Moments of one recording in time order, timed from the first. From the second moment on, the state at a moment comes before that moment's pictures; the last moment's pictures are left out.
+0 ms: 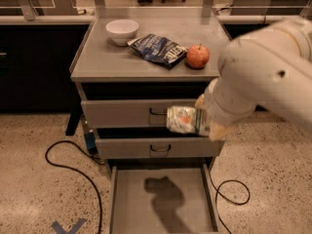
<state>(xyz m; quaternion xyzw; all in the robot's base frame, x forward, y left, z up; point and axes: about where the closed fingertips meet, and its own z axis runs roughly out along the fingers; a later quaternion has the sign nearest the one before) 0.486 -0.143 0.830 -0.80 0.57 -0.15 0.14</state>
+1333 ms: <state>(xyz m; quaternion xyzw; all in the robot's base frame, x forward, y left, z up) 0.568 -0.085 0.965 -0.80 0.50 -0.26 0.21</state>
